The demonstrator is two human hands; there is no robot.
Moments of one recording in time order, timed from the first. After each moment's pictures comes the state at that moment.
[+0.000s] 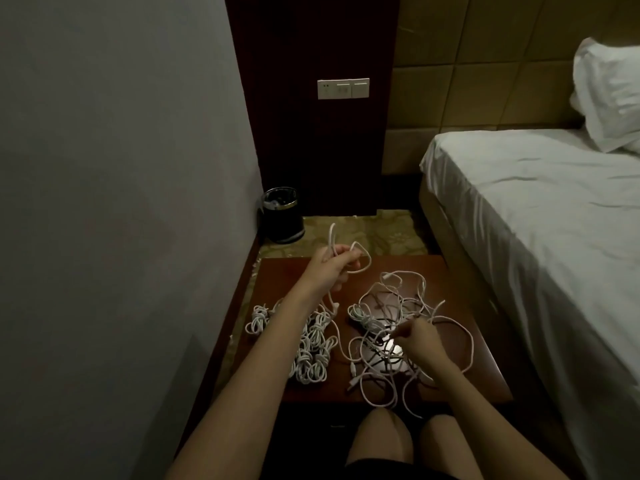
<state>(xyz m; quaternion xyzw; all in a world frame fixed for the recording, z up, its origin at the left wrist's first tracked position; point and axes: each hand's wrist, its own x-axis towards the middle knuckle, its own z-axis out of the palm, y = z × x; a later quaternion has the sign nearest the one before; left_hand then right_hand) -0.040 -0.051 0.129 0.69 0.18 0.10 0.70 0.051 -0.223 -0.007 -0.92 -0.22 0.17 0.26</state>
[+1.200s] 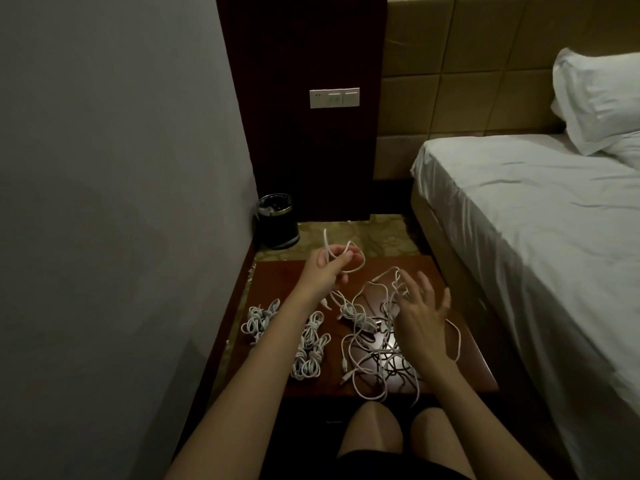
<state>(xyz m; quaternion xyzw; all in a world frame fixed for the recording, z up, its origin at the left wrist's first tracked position) -0.045 -0.067 0.123 0.72 0.15 0.17 0.66 0.021 -0.235 0.031 -0.93 -0.29 -0.16 0.13</state>
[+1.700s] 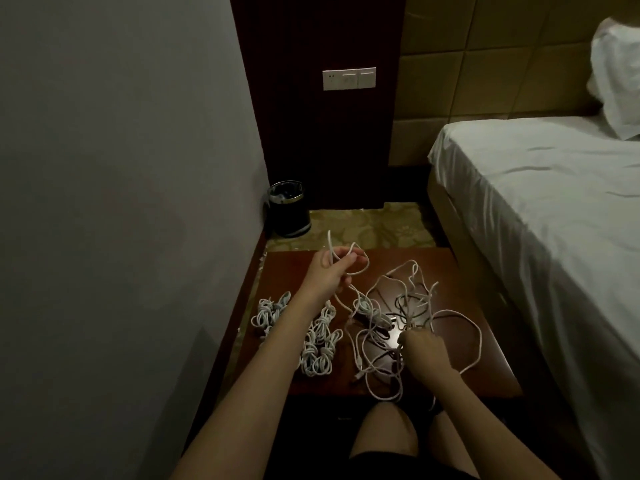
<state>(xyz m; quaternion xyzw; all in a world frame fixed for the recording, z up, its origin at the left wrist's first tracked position) -0.044 -0.051 0.105 0.70 0.19 0.15 0.67 0.037 -0.225 -0.035 -0.94 -0.32 0.06 -0.02</state>
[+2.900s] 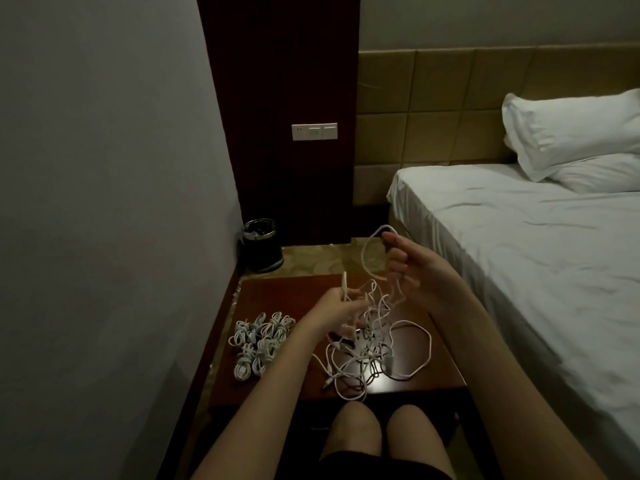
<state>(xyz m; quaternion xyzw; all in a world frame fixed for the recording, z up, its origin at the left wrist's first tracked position) -0.078 -0.134 0.136 0.76 0.18 -0.05 0.62 -0.002 -0.275 0.193 -0.37 -0.17 0.38 0.83</state>
